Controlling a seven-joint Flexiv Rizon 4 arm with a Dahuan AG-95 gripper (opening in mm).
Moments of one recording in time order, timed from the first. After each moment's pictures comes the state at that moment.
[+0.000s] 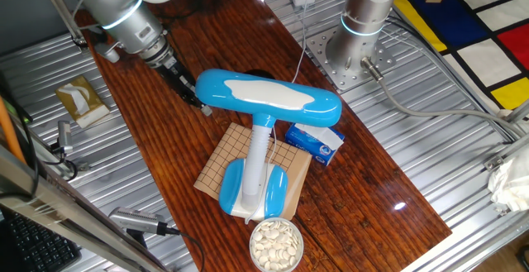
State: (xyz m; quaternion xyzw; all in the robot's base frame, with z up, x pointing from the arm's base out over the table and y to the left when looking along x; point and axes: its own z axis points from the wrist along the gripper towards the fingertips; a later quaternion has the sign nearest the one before) arm 0.525 0.053 0.127 0.16 -0.94 -0.26 0.12
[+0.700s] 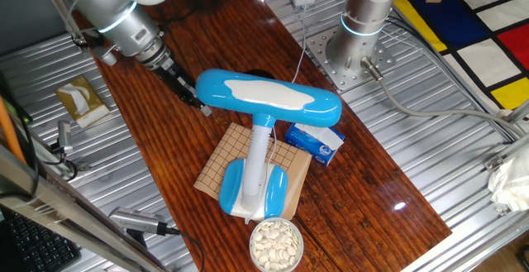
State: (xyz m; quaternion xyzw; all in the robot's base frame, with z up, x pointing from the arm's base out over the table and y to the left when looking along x) arm 0.523 0.053 0.127 0.16 -0.94 -0.27 0.13
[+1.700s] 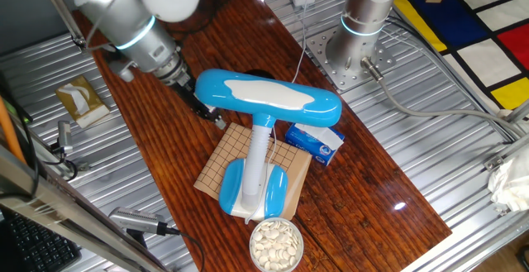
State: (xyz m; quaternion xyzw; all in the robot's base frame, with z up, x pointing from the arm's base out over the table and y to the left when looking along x) arm 0.505 0.106 0.107 0.15 -0.94 -0.27 0.13
